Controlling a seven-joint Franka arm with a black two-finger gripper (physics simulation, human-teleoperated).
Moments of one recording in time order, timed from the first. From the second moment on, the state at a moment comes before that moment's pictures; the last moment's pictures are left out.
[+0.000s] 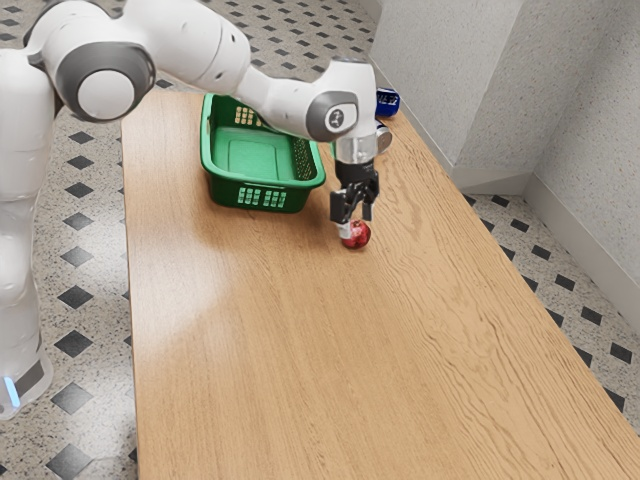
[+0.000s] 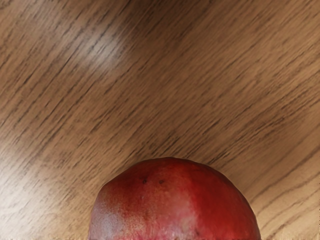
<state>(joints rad) 0.05 0.19 0.18 -1.86 -0.41 2.16 -1.84</state>
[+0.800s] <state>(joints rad) 0.10 0.24 0.13 -1.86 -0.47 2.20 -1.82</state>
